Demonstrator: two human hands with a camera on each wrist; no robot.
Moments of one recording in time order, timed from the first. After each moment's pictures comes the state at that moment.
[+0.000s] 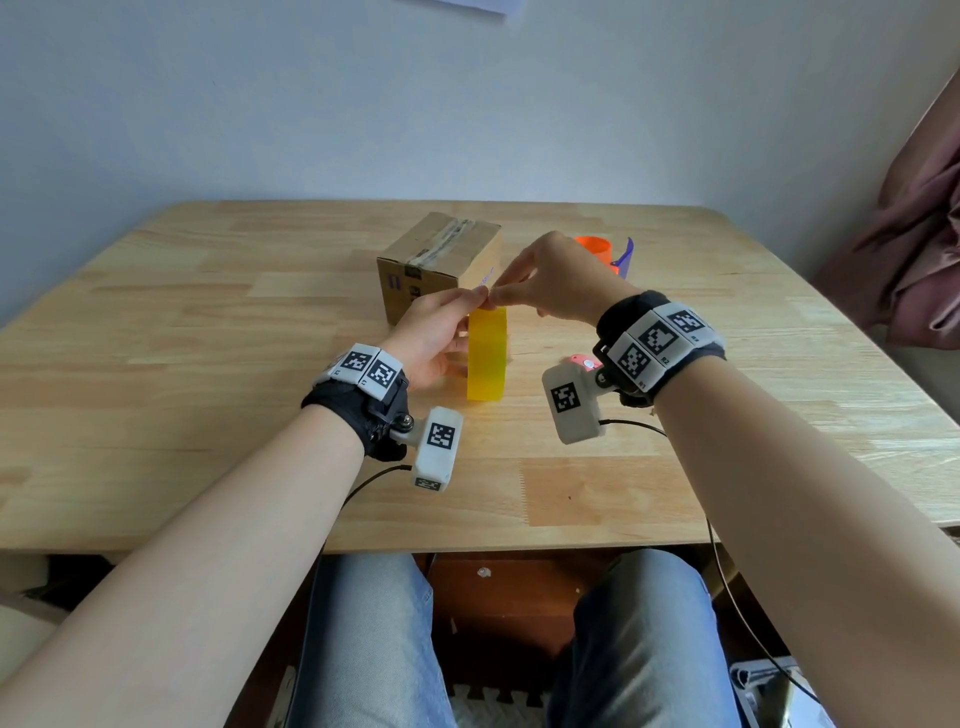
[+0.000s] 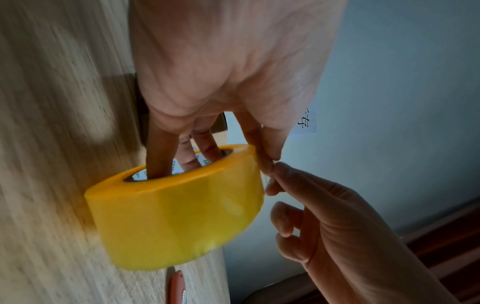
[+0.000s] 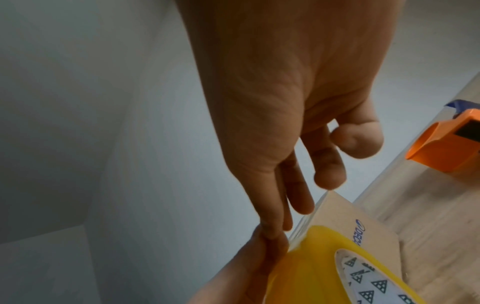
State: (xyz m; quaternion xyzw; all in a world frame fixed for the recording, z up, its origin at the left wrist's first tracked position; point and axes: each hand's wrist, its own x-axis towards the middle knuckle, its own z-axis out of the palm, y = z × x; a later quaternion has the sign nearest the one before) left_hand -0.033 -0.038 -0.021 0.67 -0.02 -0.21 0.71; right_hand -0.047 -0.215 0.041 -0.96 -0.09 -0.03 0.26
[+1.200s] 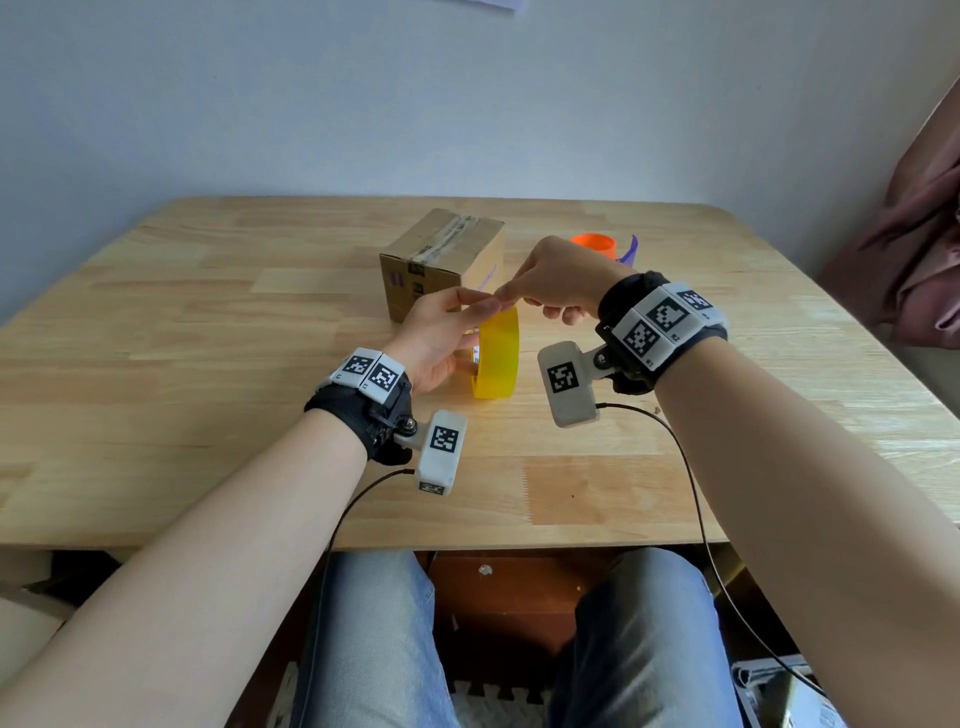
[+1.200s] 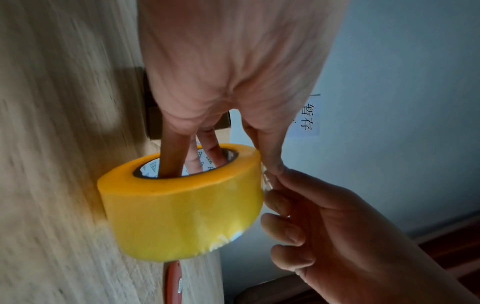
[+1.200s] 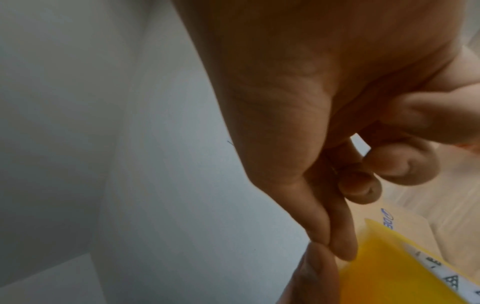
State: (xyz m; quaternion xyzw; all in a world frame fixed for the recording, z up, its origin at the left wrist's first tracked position) left_hand -0.031 -0.040 -0.032 0.65 -0.03 -0.19 0.73; right_hand -0.043 -0.206 0.052 -0.95 0.04 0.09 0.28
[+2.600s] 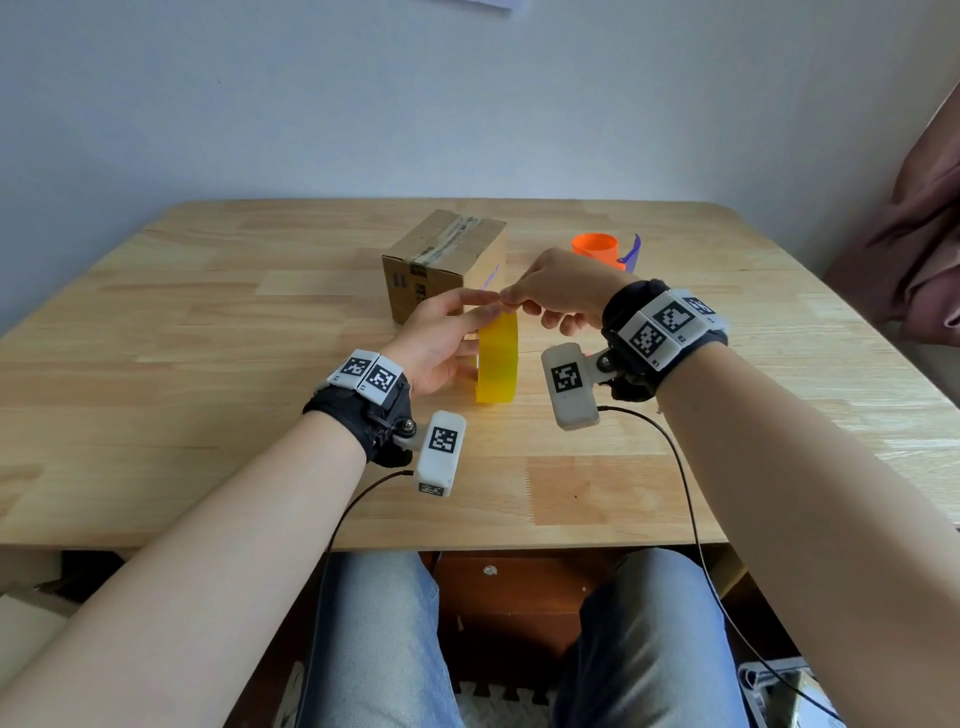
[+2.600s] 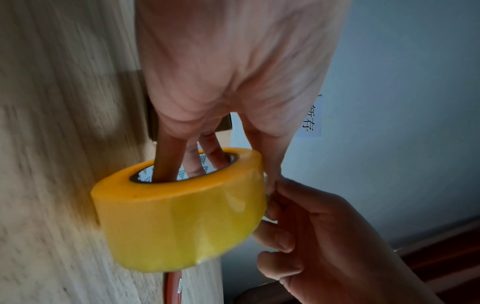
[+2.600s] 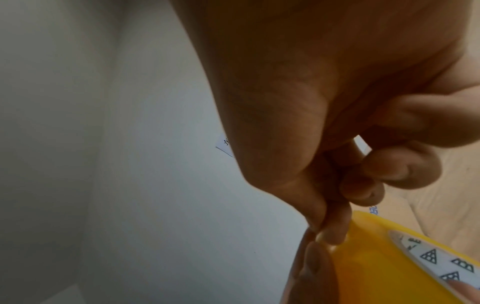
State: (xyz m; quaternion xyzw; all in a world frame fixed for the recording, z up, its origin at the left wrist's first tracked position) left_hand -0.043 -0.038 -0.022 0.65 -0.03 -0.20 0.73; right_hand -0.049 -0.208 0.047 -0.93 0.05 0.13 0.34
